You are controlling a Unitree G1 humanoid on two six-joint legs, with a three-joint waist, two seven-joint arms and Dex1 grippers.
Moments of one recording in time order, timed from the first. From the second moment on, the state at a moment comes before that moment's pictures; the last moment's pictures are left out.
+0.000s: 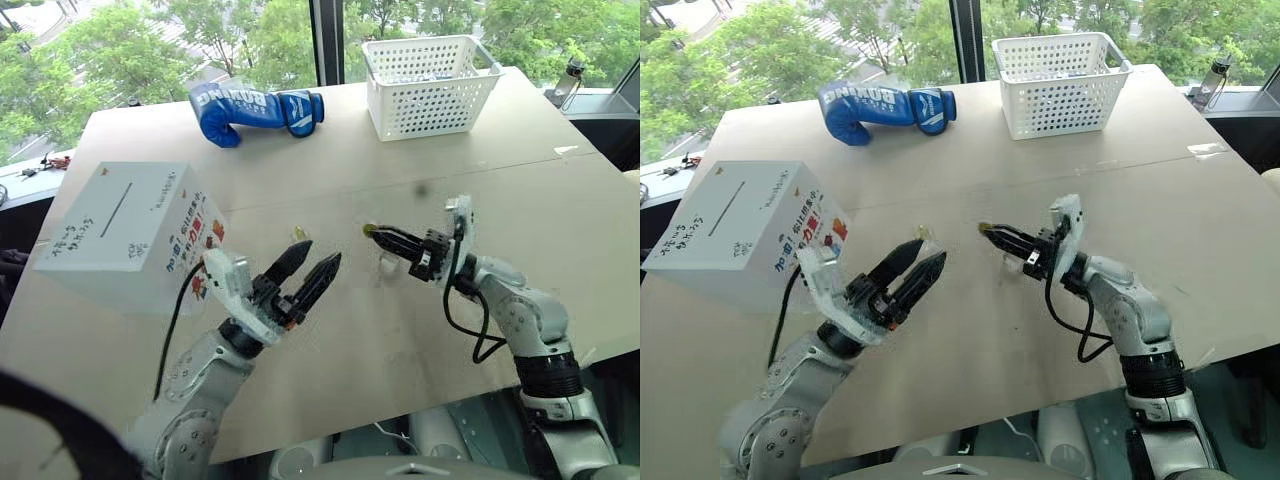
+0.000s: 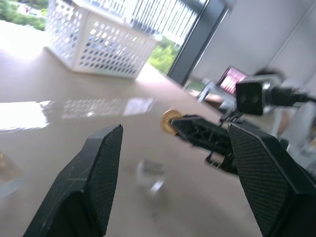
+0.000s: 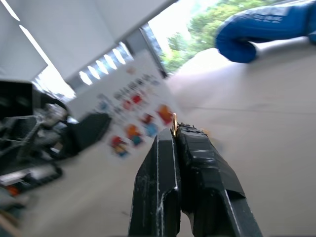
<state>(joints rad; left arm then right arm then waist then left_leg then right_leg) 0.17 0.20 0.06 -0.72 -0.93 0.46 -0.43 -0.37 -0.22 0.01 -0.21 0.80 0.71 0.78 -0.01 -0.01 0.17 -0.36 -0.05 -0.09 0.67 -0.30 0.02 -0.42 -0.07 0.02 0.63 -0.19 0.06</state>
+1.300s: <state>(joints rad) 0.11 0.21 -0.01 -0.72 -1.29 0.45 -0.46 -0.41 -0.25 -0.02 -0.34 1.34 0.98 0.65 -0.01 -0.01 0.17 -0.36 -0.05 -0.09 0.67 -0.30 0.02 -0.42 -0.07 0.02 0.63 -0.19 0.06</state>
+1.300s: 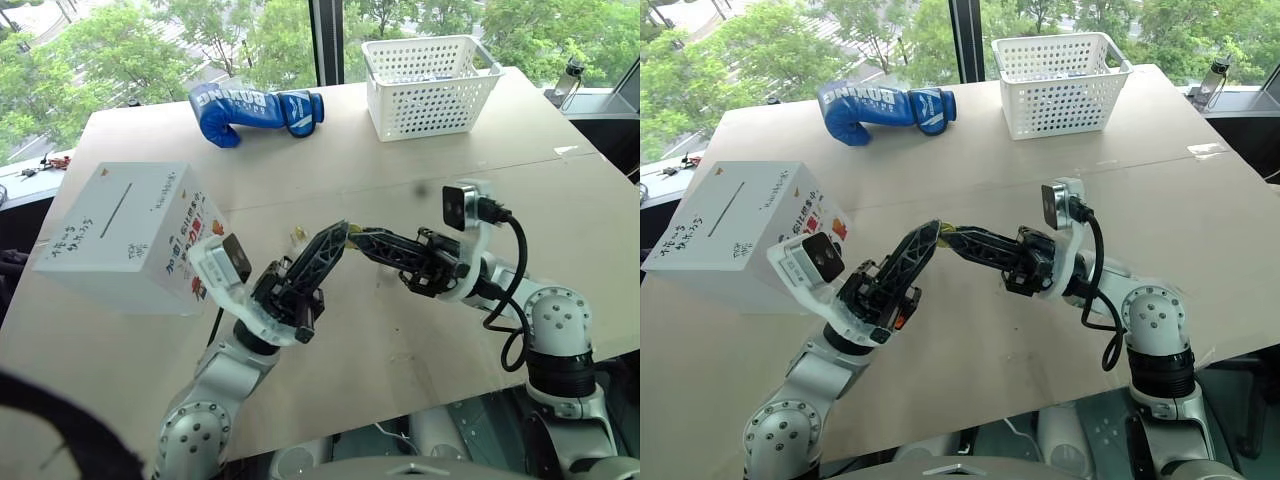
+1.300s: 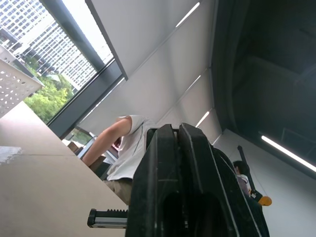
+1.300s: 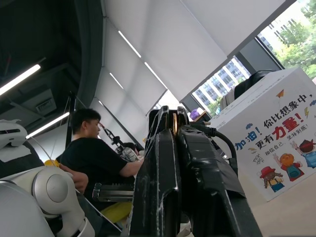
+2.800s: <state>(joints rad) 0.12 1.09 0.88 -0.32 -1.20 0.87 -0.23 -0.71 -0.34 0.16 -0.22 0.62 0.50 0.93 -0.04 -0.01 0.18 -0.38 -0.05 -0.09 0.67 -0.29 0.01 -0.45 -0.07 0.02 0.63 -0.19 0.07</state>
